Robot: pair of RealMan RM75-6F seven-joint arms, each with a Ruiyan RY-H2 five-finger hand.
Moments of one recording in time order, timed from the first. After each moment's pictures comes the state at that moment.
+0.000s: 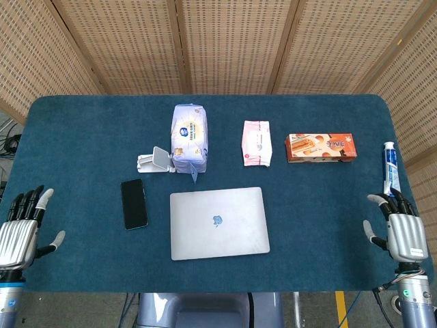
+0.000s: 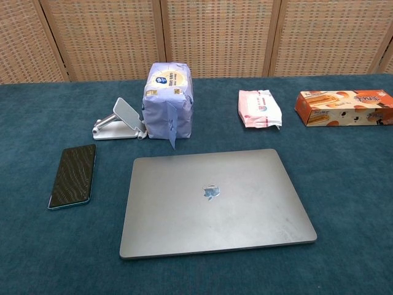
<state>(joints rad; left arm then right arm) -0.08 -1.17 -0.06 -1.79 1.45 1.47 0.27 0.12 -1.25 0.14 -1.52 -1.42 1.48 0.01</state>
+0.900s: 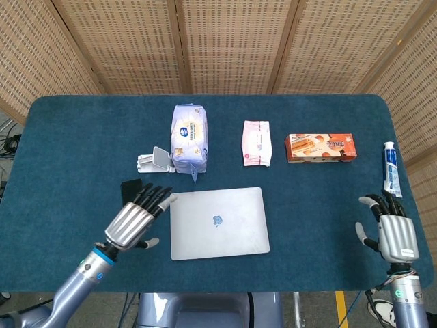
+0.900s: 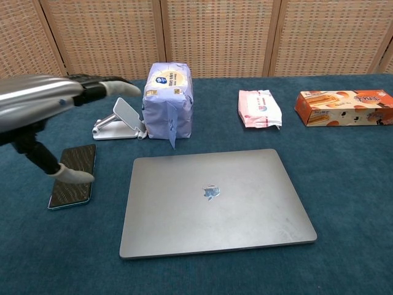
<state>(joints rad) -0.47 -1.35 -0.13 -1.93 1.45 1.02 0.60 0.12 -1.25 0.13 -1.58 -1.42 1.46 -0.06</state>
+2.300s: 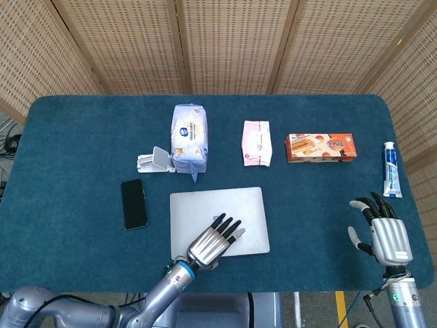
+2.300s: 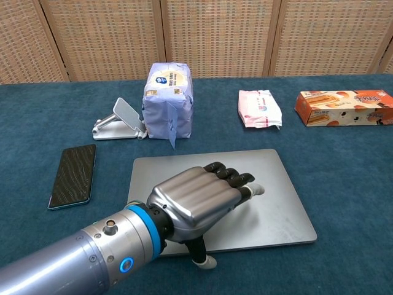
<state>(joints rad) -0.74 -1.98 -0.11 -1.58 1.08 0.98 1.05 0.13 -1.24 0.09 -1.58 -1.48 1.46 -0.01</state>
